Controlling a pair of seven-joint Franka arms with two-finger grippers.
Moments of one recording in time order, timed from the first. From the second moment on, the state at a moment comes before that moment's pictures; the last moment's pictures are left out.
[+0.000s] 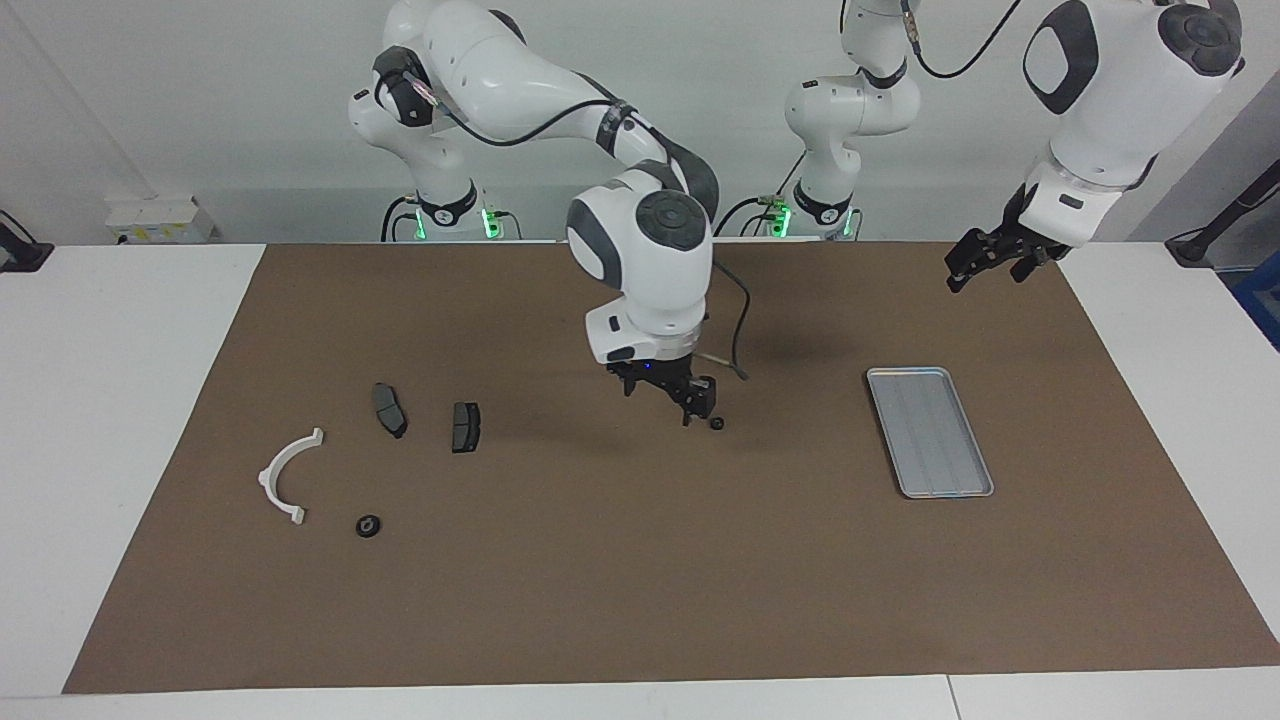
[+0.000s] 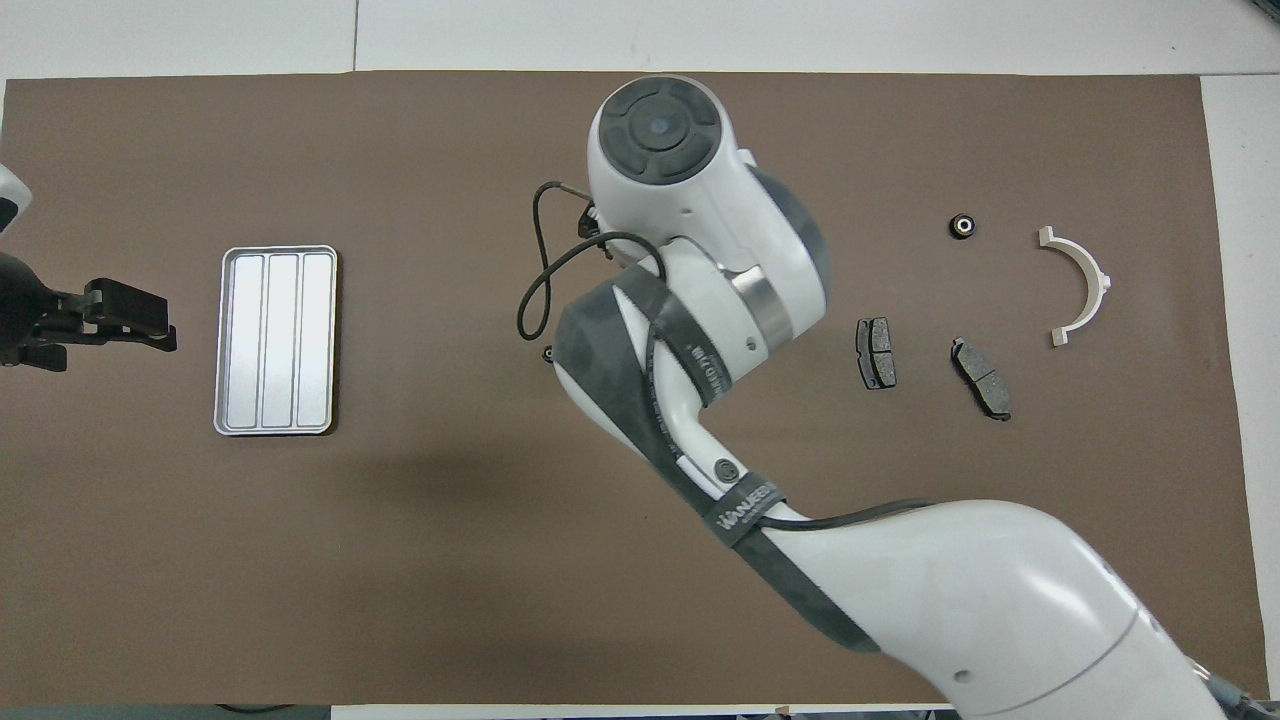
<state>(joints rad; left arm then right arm) -0.01 -0.02 -0.01 -1.68 -0.01 1.56 -0.13 0.45 0.62 0.11 -1.12 -0.08 1.75 1.03</state>
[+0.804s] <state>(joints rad) -0.28 0.00 -0.05 -1.77 -0.02 1.77 -0.54 -0.02 0.55 0.11 -1.33 -0.08 1.95 -0.02</state>
